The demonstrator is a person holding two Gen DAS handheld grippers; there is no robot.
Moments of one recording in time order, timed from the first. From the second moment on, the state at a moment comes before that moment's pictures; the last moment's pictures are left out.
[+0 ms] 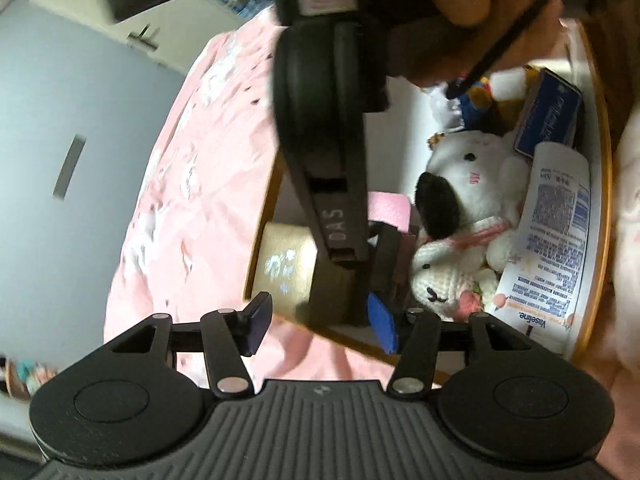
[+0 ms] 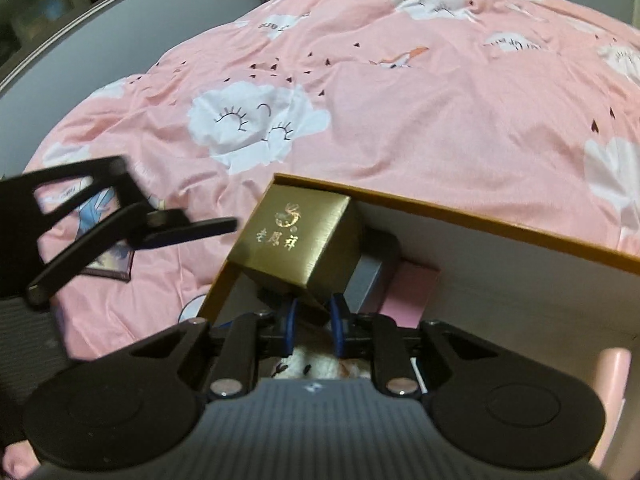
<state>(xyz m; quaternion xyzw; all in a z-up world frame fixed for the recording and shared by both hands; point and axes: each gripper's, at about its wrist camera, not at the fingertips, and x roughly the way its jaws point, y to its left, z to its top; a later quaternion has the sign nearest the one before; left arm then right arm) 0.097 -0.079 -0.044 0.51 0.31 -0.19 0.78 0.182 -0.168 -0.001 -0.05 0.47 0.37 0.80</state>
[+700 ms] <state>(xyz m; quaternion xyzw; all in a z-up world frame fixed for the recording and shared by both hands) 0.078 -0.018 0.025 0.28 0.41 -0.05 0.87 0.130 -0.180 0.026 -0.07 0.41 0.35 0.84</state>
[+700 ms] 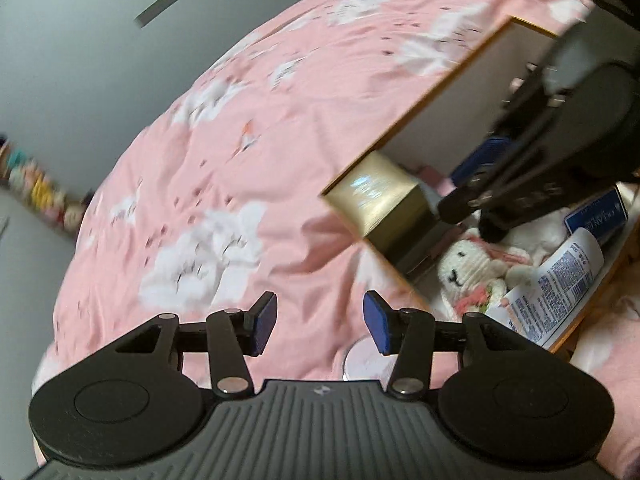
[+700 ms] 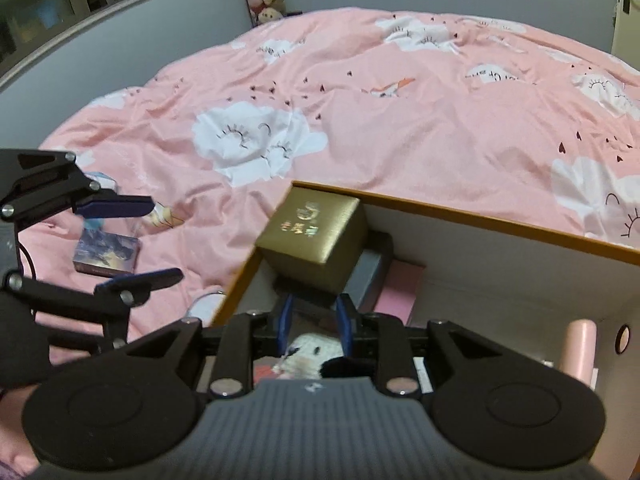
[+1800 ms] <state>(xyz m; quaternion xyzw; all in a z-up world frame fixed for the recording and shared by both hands) 0.070 0.185 0.005 0.14 0.58 -0.01 0.80 0.122 -0.002 -0.027 -0.36 0.45 0.49 0.66</state>
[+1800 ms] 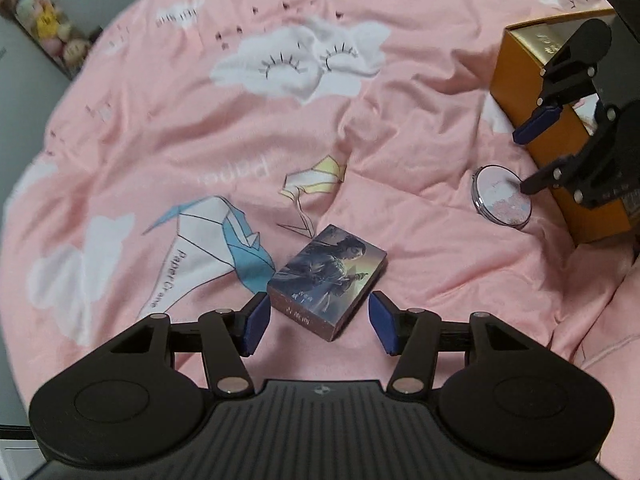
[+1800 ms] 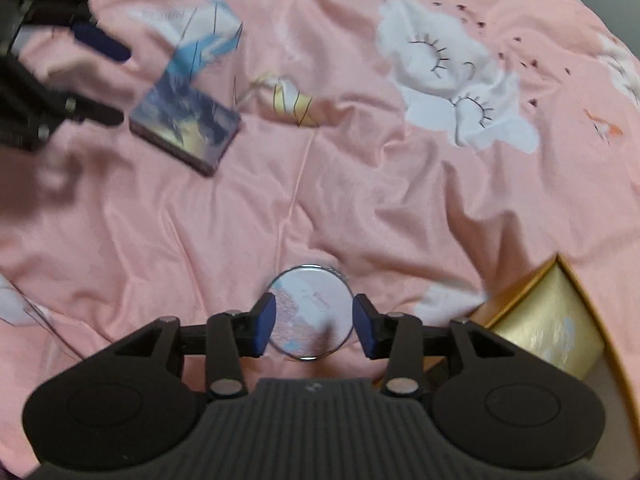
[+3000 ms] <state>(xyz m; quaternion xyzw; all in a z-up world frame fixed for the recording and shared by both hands) 0.116 0.223 -0.033 0.03 0.63 -0.05 0.77 0.170 0.027 -0.075 -0.37 0.57 0.49 0.55</state>
